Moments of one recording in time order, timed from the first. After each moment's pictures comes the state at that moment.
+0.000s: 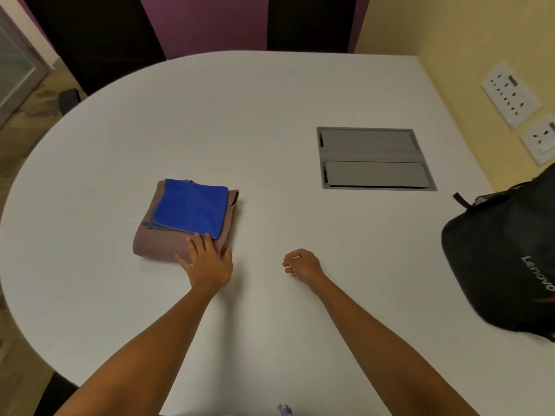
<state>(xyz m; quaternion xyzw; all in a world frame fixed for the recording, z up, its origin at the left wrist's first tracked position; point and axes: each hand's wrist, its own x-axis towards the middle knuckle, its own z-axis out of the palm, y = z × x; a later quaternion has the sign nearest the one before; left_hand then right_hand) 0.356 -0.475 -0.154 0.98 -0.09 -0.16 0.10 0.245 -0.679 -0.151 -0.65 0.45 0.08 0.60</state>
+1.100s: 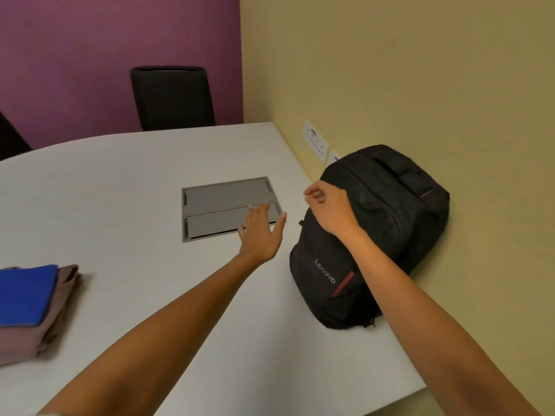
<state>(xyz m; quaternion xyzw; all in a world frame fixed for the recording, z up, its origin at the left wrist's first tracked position) 0.121 -0.916 0.018 0.85 -0.35 -0.13 0.37 0.011 -1.046 0.080 -0.84 0.33 -0.27 0.35</state>
